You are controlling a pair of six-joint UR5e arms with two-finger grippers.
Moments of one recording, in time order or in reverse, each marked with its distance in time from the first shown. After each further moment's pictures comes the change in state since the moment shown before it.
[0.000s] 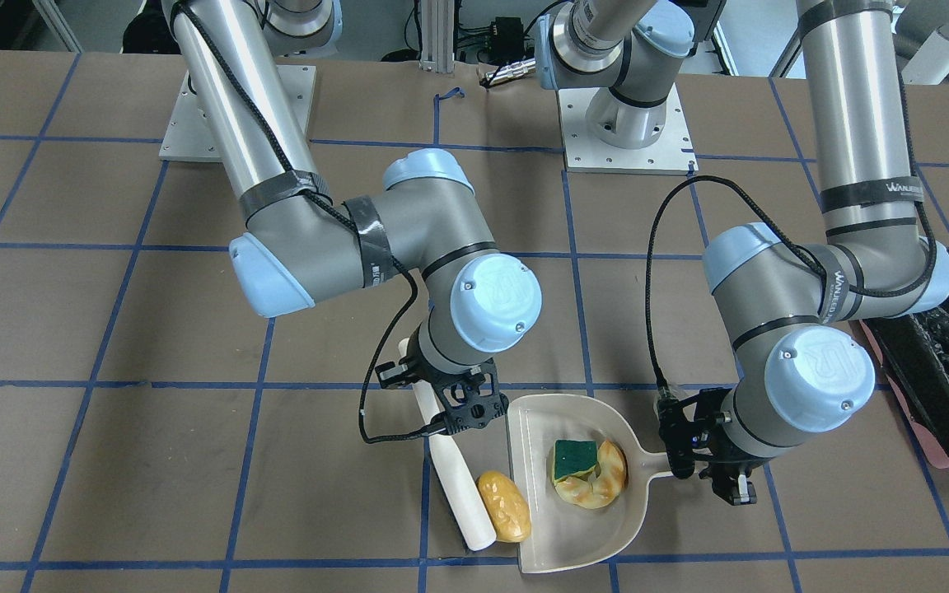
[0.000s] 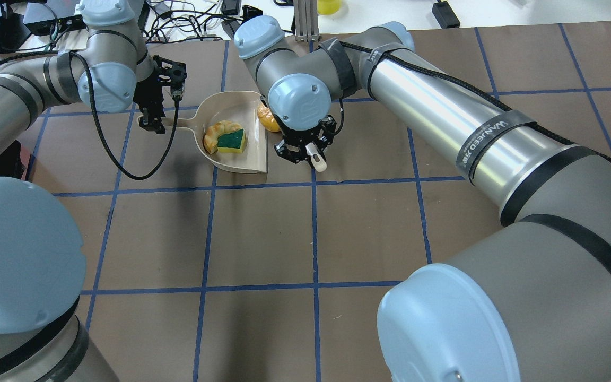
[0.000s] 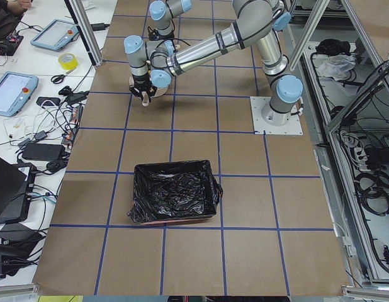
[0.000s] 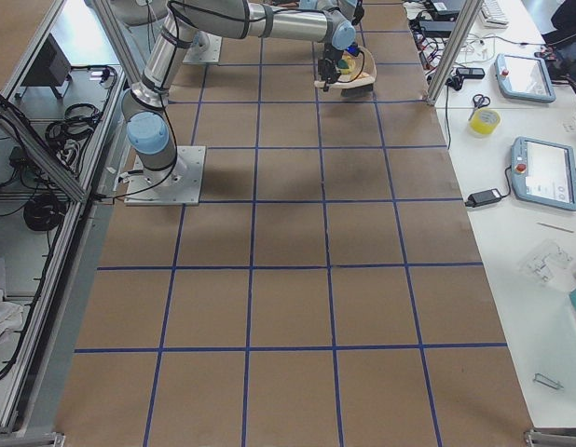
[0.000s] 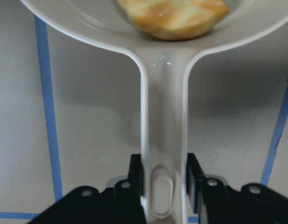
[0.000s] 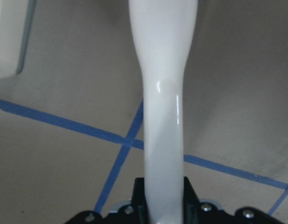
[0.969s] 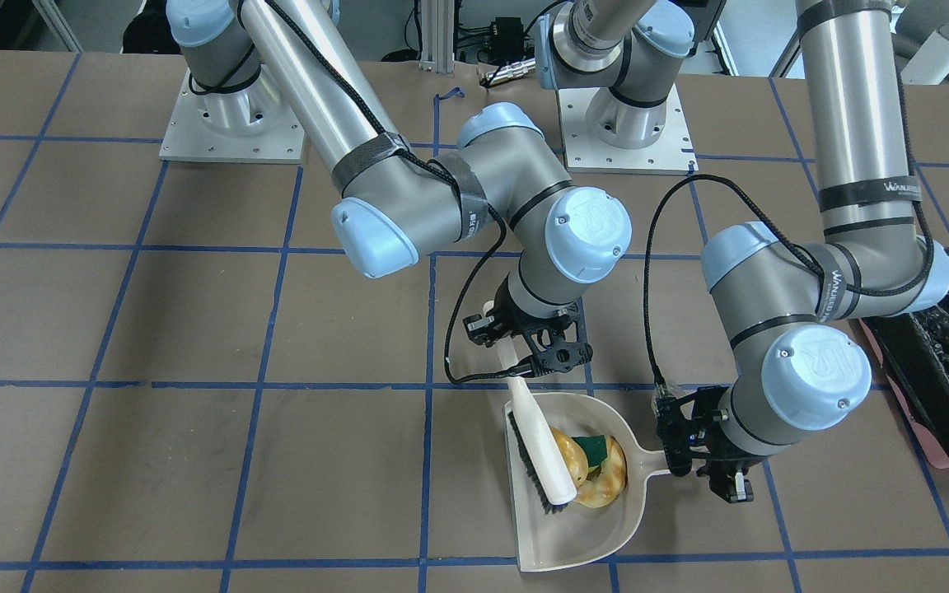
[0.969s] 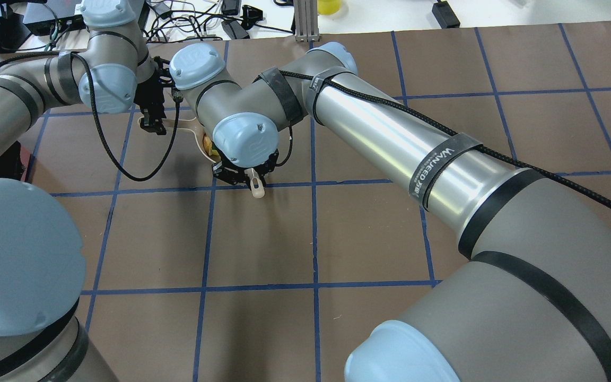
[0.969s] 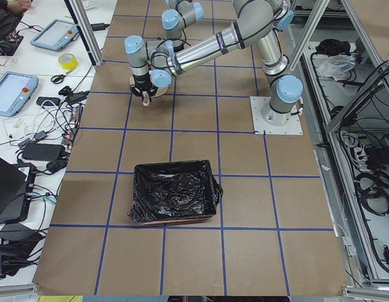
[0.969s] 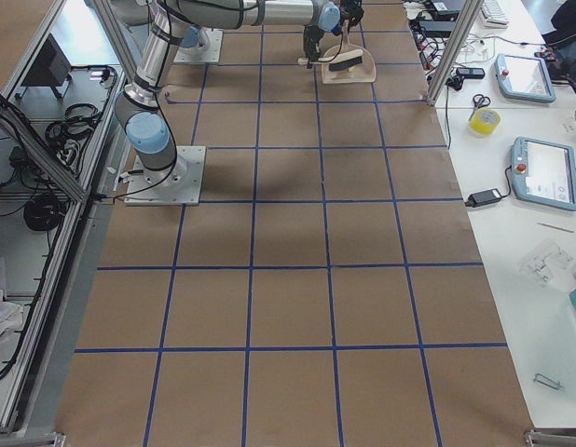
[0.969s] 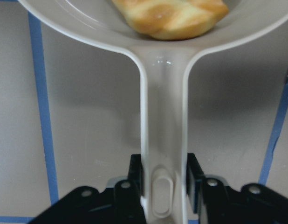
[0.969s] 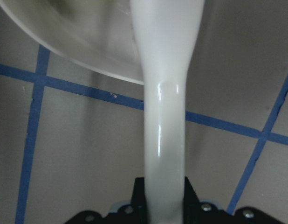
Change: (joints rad) left arm -0.002 0.003 -0.007 0.001 -0.002 0.000; right arm 0.133 0.019 -0.029 -0.094 0.139 0.238
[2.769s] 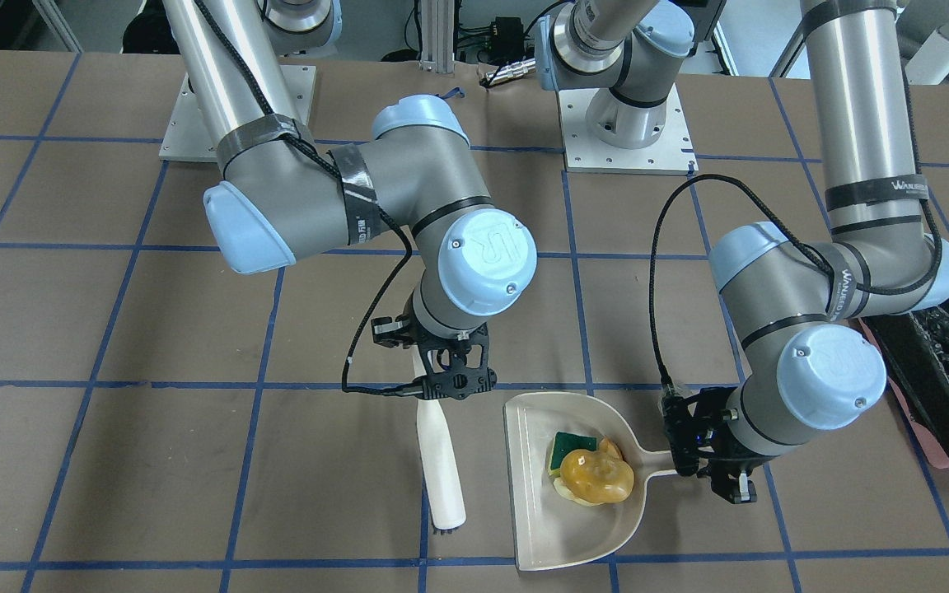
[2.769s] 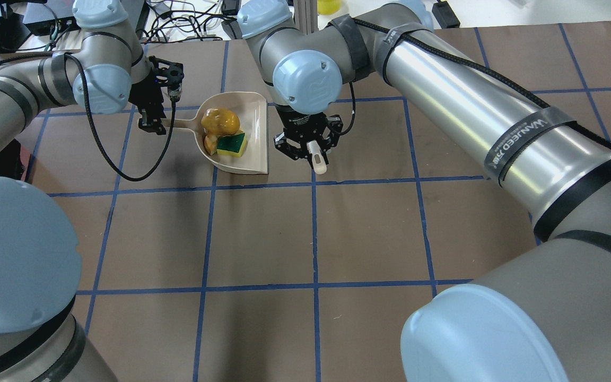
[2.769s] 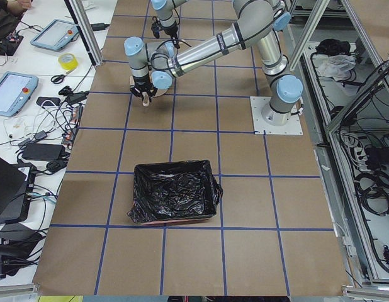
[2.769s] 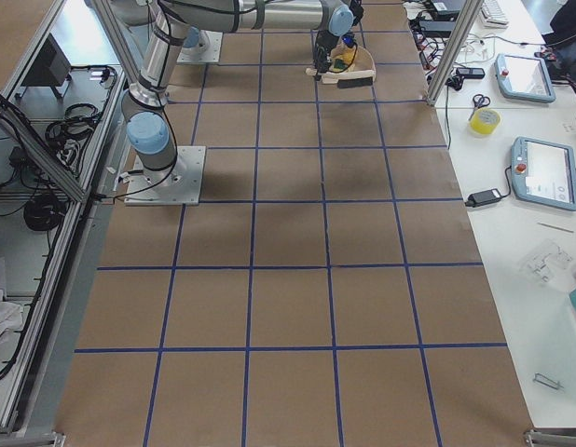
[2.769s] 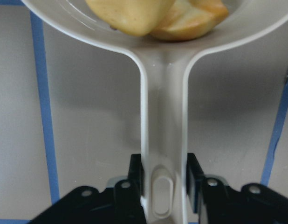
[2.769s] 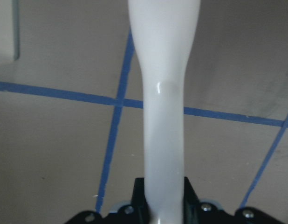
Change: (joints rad) left arm 0.019 0.004 -0.004 0.004 -0.045 0.021; right arm -0.189 -0.102 0.032 0.228 -0.086 -0.089
